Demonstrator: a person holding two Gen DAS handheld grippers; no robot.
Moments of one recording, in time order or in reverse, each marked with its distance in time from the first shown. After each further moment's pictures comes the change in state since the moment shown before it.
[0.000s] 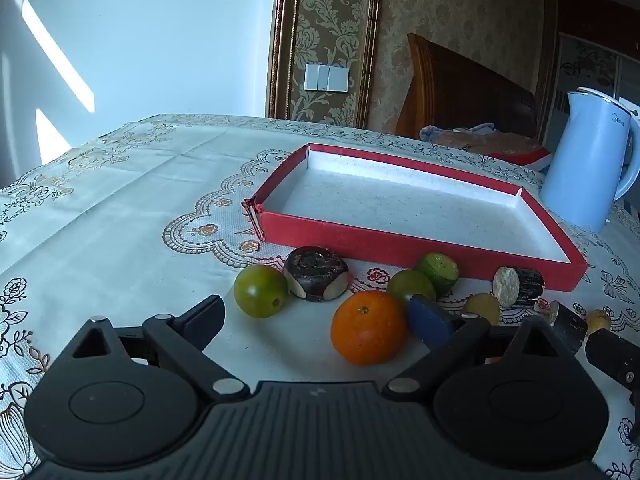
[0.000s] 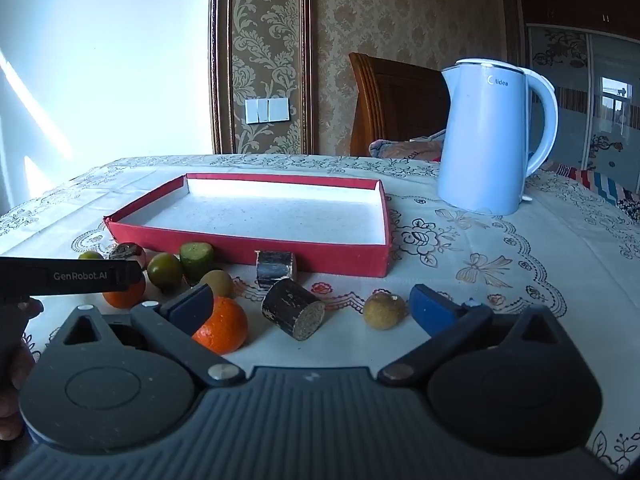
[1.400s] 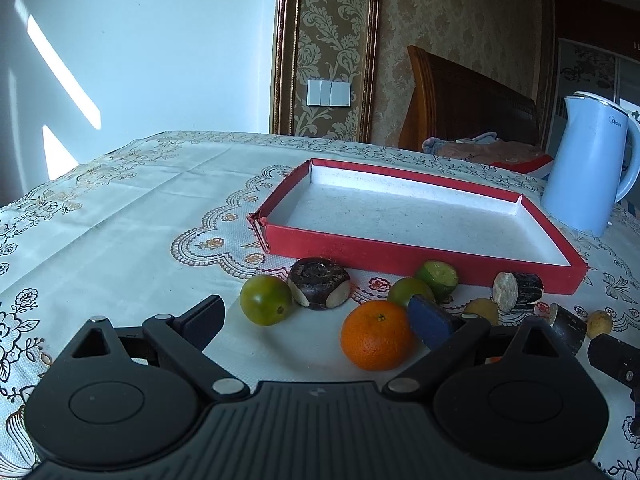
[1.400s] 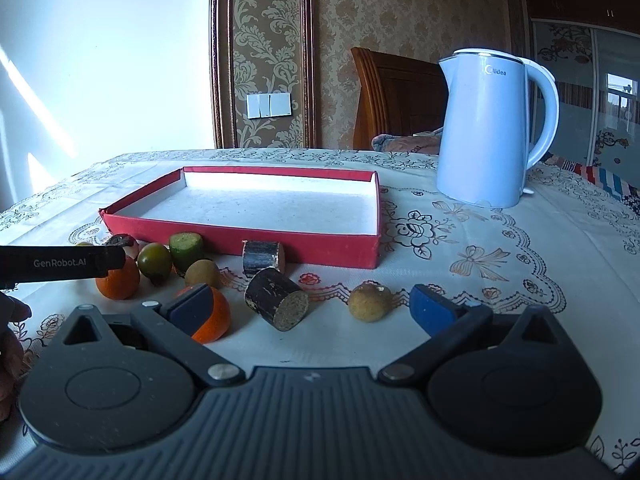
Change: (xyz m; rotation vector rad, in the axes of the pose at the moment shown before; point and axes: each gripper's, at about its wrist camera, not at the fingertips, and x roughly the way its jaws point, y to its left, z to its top) left arm -0.010 0.000 -0.003 0.023 -0.063 0.018; right arm 0.006 -0.015 -0.005 -0.016 0.046 0.012
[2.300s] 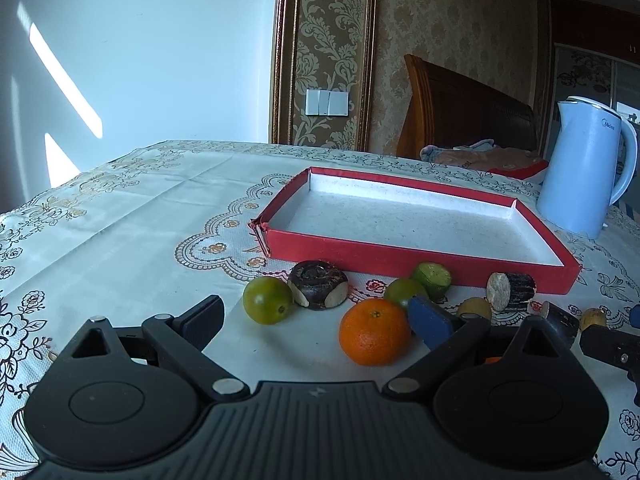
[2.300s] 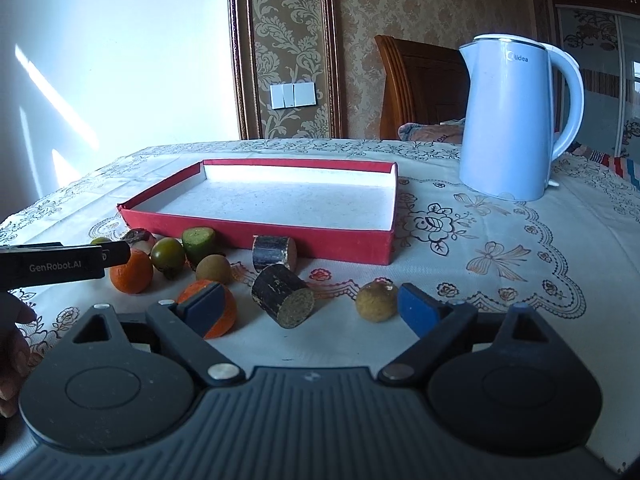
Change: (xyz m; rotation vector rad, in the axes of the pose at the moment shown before) left arm -0.008 -0.003 -0.004 0.013 -0.025 0.004; right arm 0.005 -0.016 0.005 0.003 0.033 0.109
